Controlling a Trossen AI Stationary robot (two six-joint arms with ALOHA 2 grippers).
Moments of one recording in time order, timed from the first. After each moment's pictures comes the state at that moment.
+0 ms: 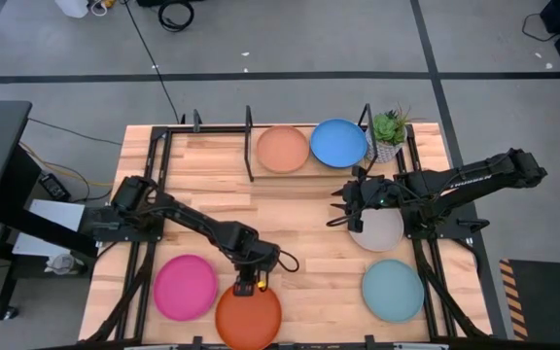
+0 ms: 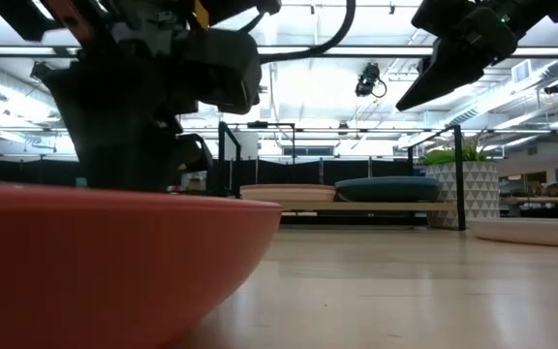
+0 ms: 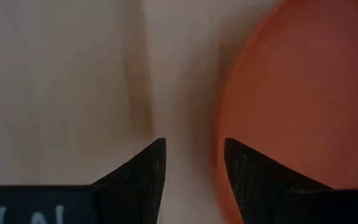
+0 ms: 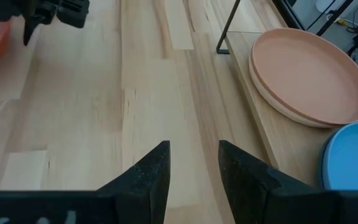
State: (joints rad) left arm -0.32 1.91 1.25 -0.60 0.28 -0.31; right arm 0.12 1.00 0.67 -0.35 0.31 0.05
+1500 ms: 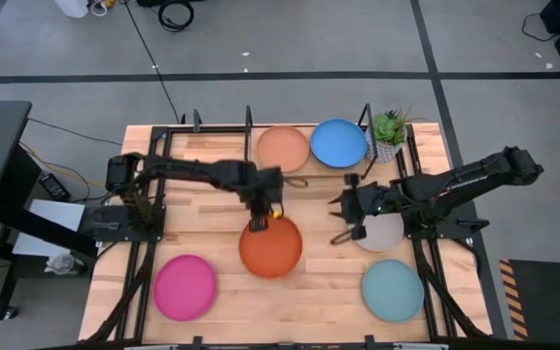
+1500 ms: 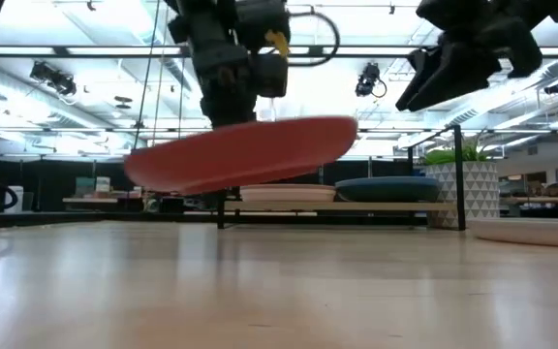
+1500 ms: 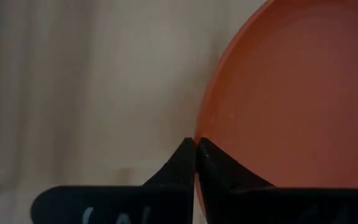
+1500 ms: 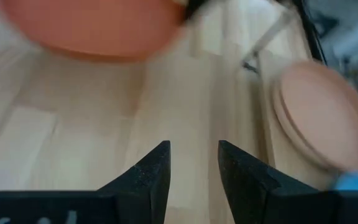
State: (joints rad) left arm 0.12 1.79 1.32 -0.71 0.17 -0.01; right arm 0.19 1.06 0.67 -0.32 0.29 -0.23
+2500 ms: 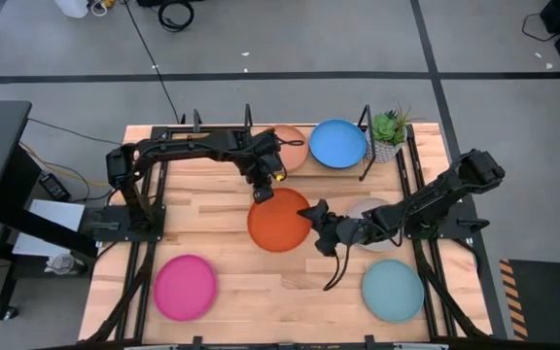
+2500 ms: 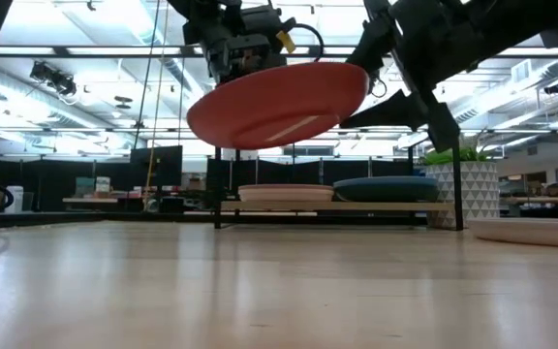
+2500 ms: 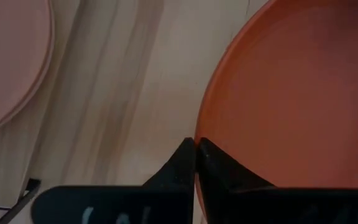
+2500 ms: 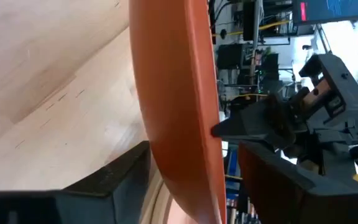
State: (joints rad) left arm 0.30 1.79 1.47 -0.81 0.31 -0.05; right arm 0.35 1.51 0.67 0.39 0.72 -1.19
